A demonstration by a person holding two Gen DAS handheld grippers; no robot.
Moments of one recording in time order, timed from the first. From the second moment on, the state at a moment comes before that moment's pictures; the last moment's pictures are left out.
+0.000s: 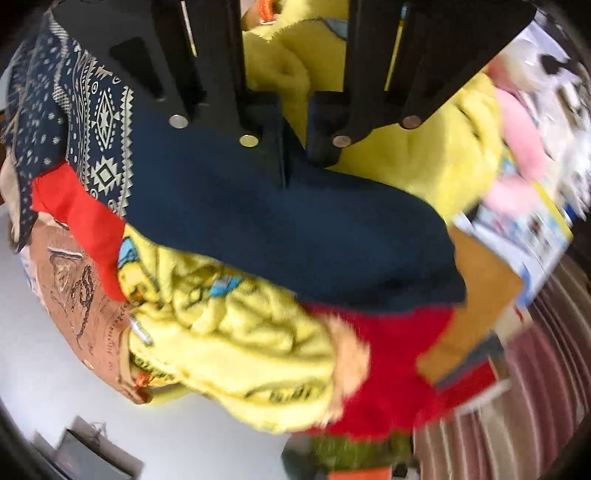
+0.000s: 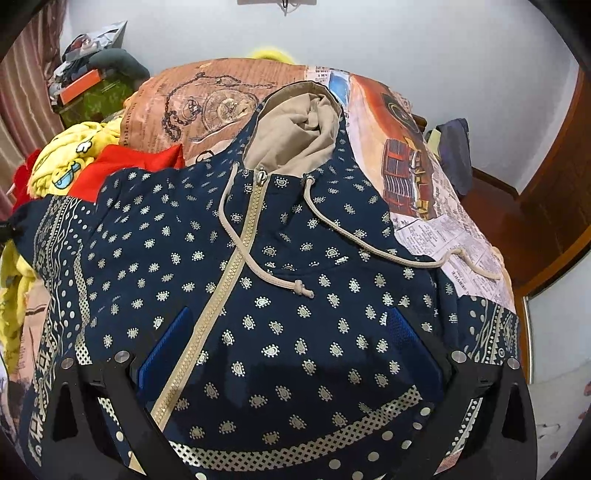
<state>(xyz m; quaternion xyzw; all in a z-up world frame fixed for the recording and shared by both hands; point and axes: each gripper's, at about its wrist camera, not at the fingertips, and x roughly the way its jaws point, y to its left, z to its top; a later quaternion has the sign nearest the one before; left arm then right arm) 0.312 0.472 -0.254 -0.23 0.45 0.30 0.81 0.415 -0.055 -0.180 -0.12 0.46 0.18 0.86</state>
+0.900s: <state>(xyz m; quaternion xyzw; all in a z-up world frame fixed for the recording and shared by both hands) 0.417 0.146 -0.081 -0.08 0.32 0.00 0.94 0.389 -0.126 -0.127 -0.07 0.41 0.18 0.89</state>
